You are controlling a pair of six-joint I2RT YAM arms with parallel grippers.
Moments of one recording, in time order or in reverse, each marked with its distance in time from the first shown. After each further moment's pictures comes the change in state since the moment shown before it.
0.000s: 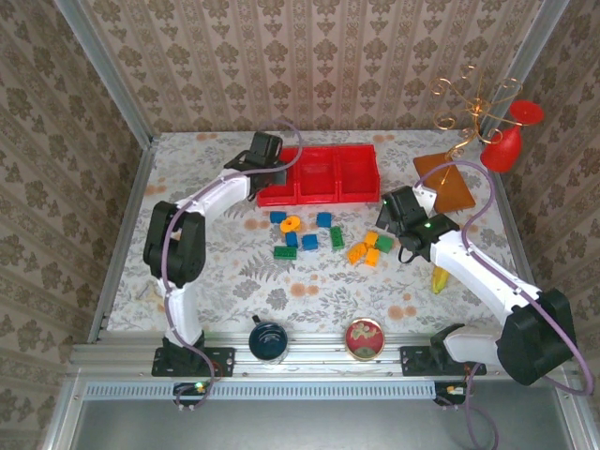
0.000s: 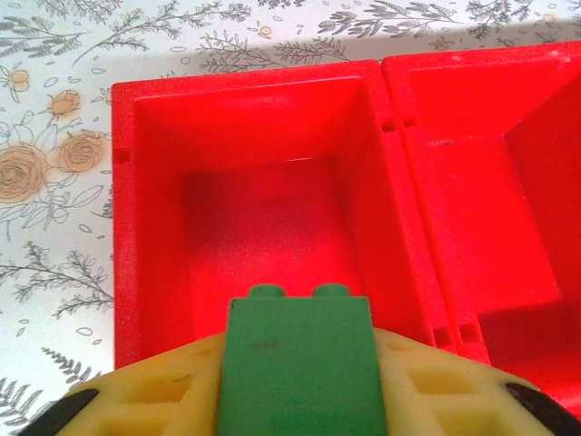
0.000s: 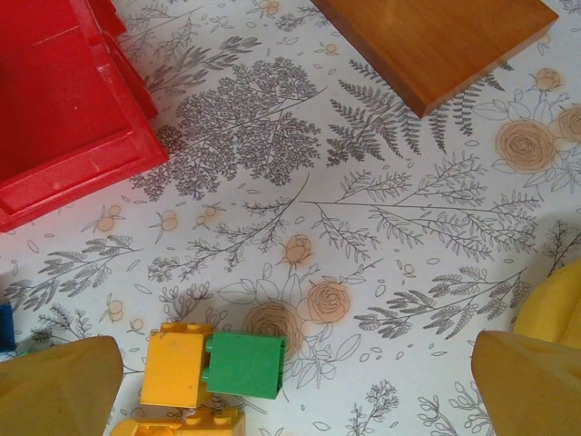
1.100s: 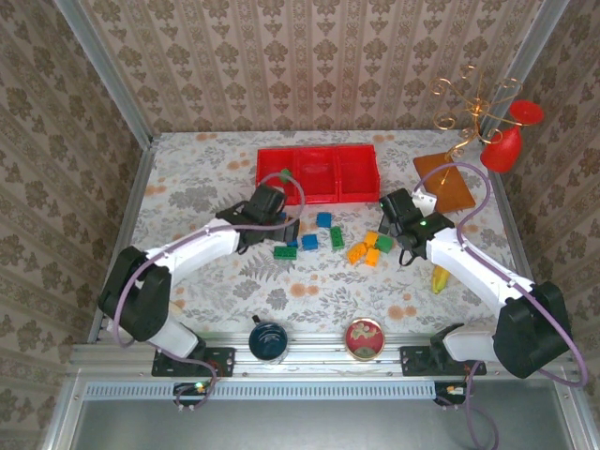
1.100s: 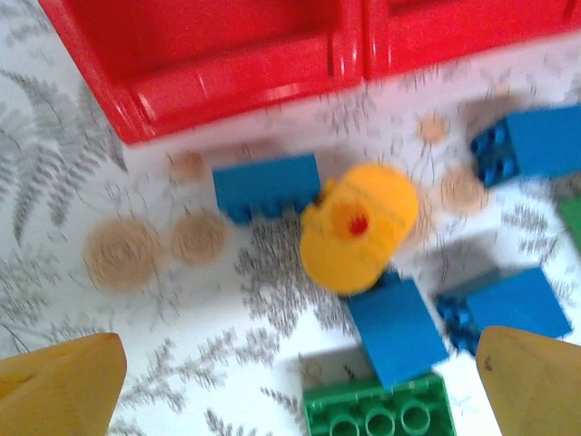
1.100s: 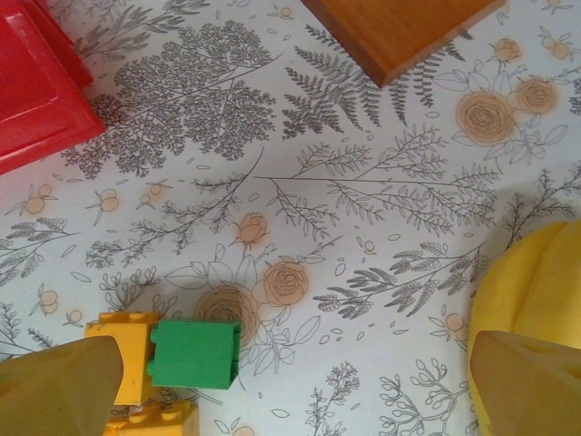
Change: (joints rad) left arm -0.210 -0.452 -0.573 -0.040 -0.056 -0.073; right arm 0.001 0.037 0.000 -0.064 0.034 0.033
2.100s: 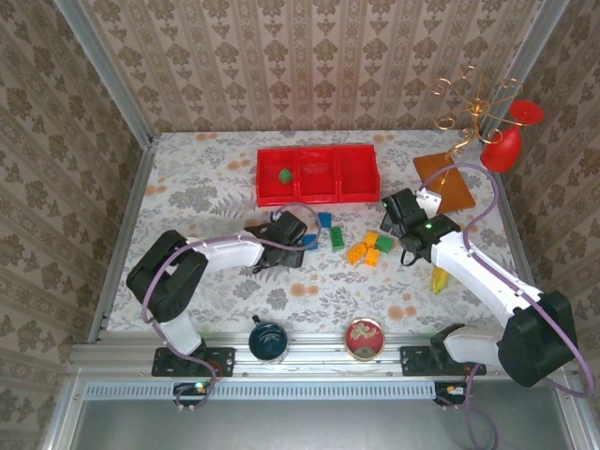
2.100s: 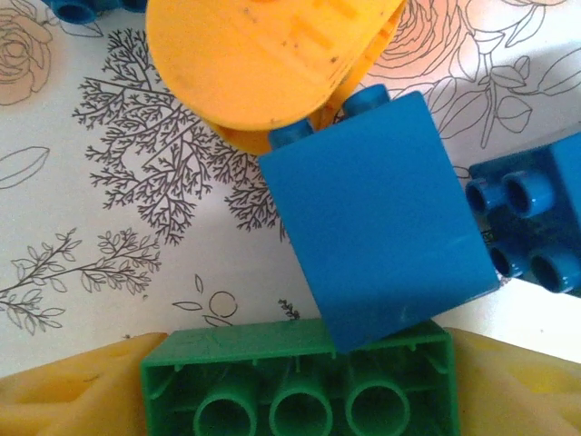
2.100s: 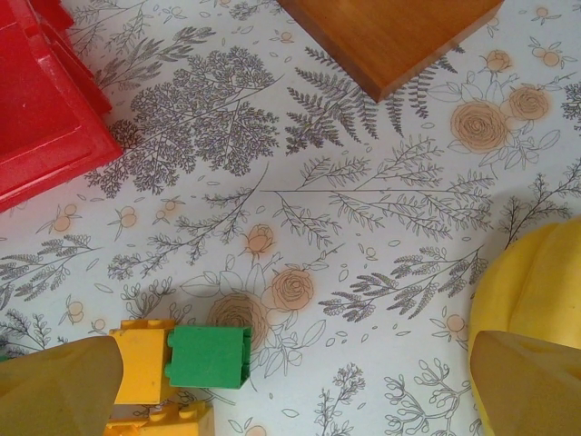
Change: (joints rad) left arm -0.109 0.192 -0.069 0.074 -0.023 -0.137; right arm 0.000 -0.051 -0.001 0.000 0.003 0.023
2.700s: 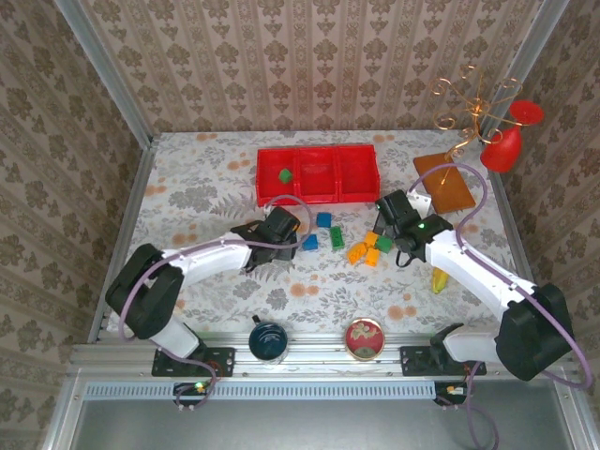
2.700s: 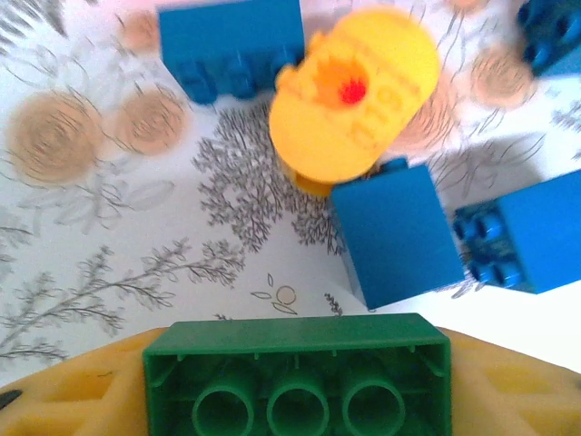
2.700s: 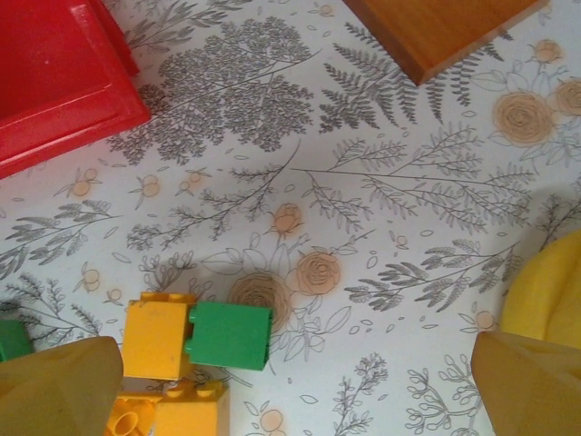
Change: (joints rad) left arm 0.008 -0.168 -0.023 -0.037 -0.074 -0.008; right arm 0.039 0.038 0.001 0.025 -0.029 -0.034
